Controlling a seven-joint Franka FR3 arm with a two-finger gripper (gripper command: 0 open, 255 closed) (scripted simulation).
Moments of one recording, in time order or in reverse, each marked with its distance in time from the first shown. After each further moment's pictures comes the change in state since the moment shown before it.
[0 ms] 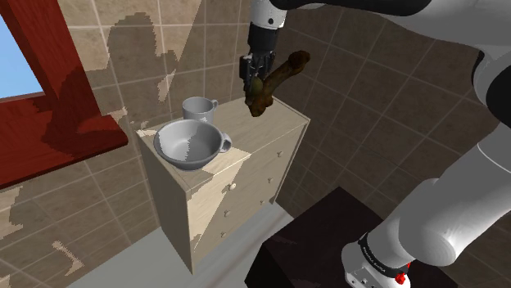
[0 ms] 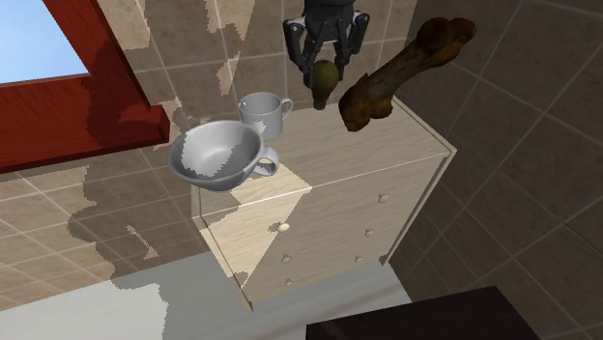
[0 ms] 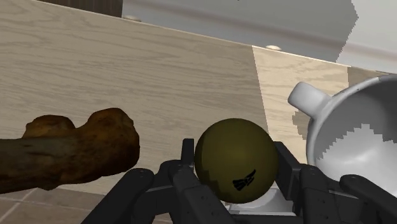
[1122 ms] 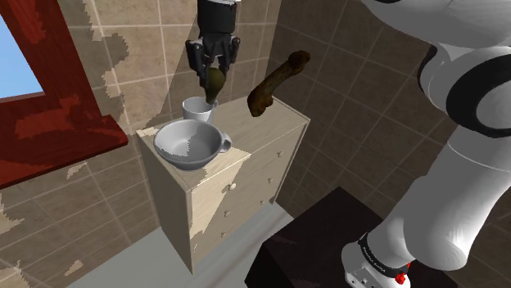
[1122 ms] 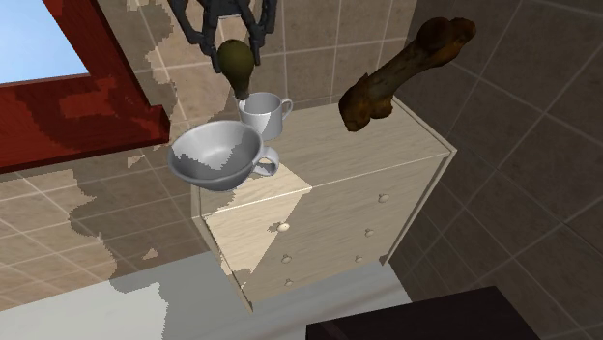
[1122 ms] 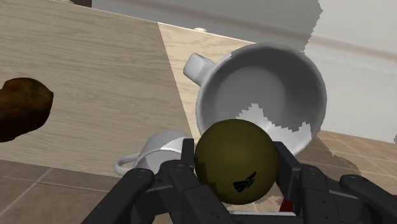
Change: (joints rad) arm 0.164 0.211 0.121 0.379 -0.064 -0.174 0.272
